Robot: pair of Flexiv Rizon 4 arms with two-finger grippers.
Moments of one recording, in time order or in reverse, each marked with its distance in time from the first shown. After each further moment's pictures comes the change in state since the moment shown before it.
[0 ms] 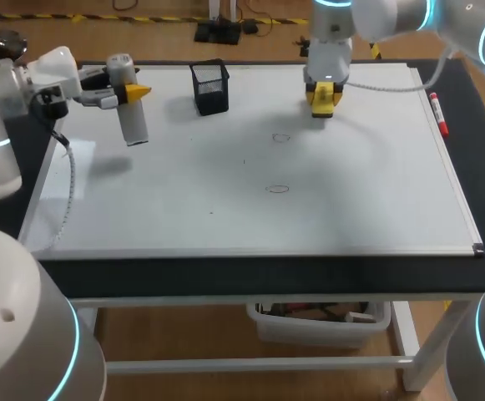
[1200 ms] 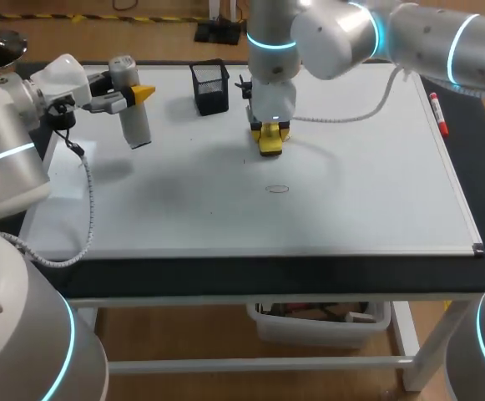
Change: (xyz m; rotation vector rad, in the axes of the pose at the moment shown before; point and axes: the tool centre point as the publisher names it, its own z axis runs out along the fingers) left arm 0.004 -0.001 0.000 0.000 -0.174 0.000; right arm -0.107 0.103 0.020 -0.009 -0.013 -0.159
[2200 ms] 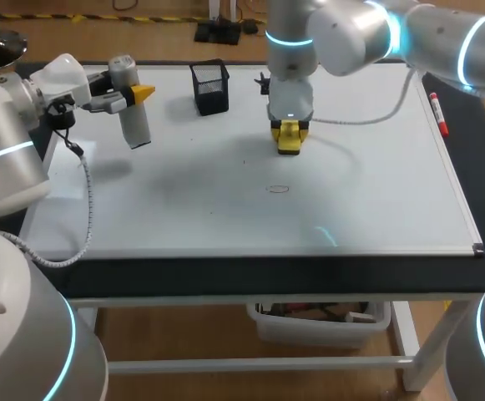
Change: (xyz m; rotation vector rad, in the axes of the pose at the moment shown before) left arm 0.000 -0.001 -0.001 -0.003 0.000 0.000; right arm 0.050 -0.008 0.010 -0.034 0.024 0.156
